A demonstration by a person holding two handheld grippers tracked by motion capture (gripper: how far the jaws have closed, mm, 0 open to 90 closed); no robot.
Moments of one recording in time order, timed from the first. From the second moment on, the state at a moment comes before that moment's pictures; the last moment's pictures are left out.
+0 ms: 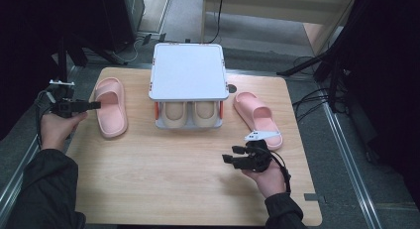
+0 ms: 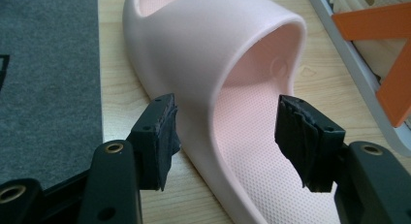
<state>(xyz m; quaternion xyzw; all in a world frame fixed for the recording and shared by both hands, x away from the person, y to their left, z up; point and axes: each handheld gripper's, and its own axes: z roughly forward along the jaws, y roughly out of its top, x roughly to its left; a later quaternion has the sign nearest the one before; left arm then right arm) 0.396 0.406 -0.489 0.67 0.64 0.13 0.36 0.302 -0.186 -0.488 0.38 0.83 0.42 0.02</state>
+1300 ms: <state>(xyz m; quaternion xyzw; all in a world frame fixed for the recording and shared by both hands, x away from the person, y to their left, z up) 0.420 0.414 -0.507 0.66 0.68 0.16 0.29 0.285 -0.207 -0.490 0.41 0.82 0.41 0.05</state>
